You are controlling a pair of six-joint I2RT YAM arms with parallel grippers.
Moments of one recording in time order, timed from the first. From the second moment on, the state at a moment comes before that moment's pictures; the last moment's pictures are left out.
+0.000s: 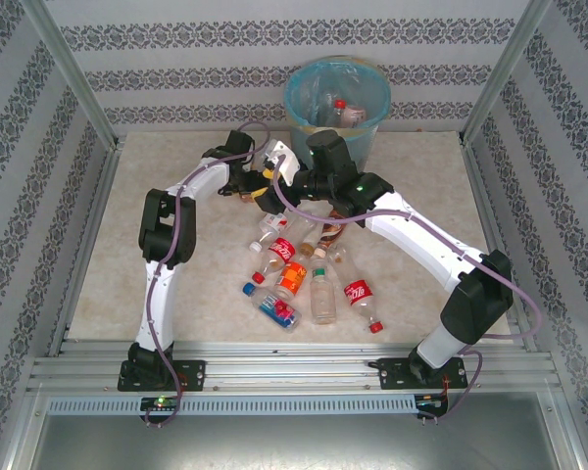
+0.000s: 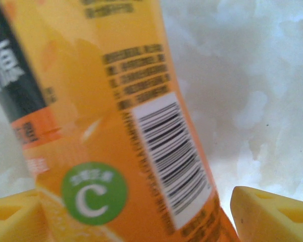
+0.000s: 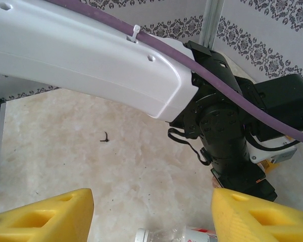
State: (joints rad) left arm -0.25 2.35 1.95 -0.72 0.08 -0.30; right arm 0.67 1.61 1.50 -0.35 -0.47 -0.21
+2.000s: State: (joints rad) left arm -0.25 1.31 1.13 -0.10 0.26 -0.10; right arm 0.75 1.39 1.48 -0.22 -0.24 -0.20
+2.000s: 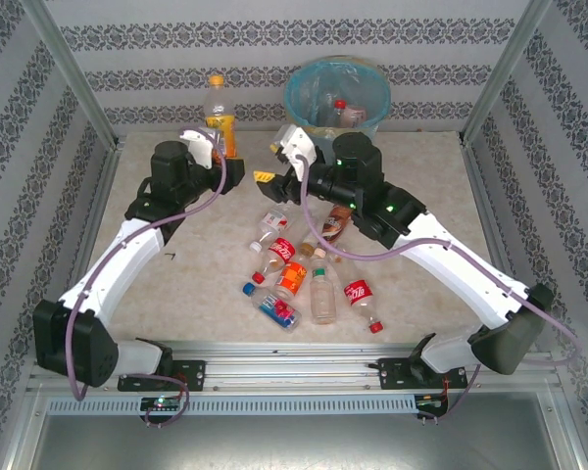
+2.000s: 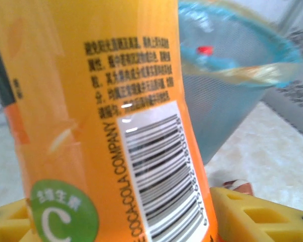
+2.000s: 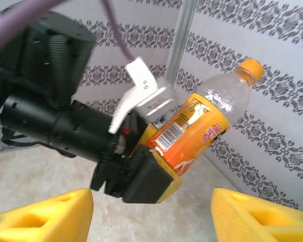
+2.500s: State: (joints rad) left arm -0.42 1.20 1.10 0.03 0.62 0.18; right arm 0.49 1.31 1.51 -0.09 -0.54 0.21
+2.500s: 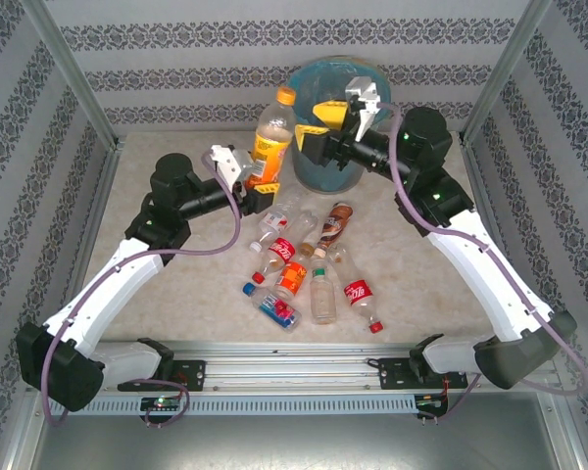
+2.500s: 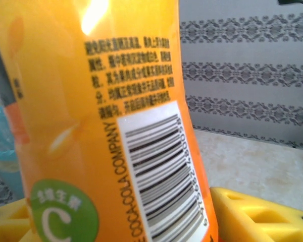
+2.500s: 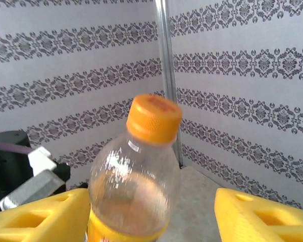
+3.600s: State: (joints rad) left arm -0.46 1.20 1.03 0.05 0.70 0.33; right arm 0.49 1.31 1.54 -0.10 -0.63 0.31
